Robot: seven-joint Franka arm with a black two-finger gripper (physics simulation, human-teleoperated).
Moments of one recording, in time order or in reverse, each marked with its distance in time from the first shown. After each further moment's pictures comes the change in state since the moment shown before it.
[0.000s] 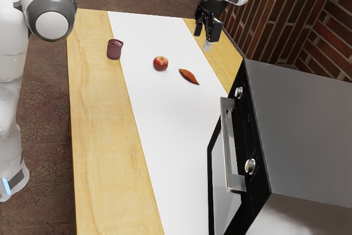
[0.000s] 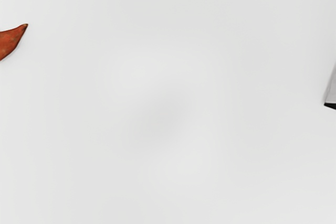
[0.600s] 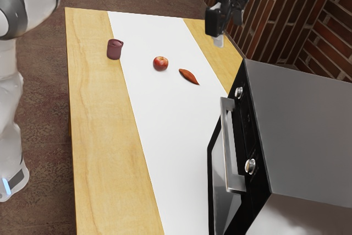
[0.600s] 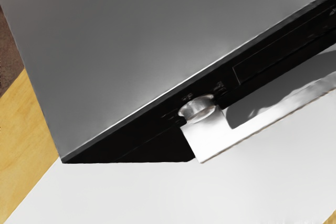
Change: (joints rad) arm -0.104 -0.133 -0.446 0.136 0.265 0.045 0.349
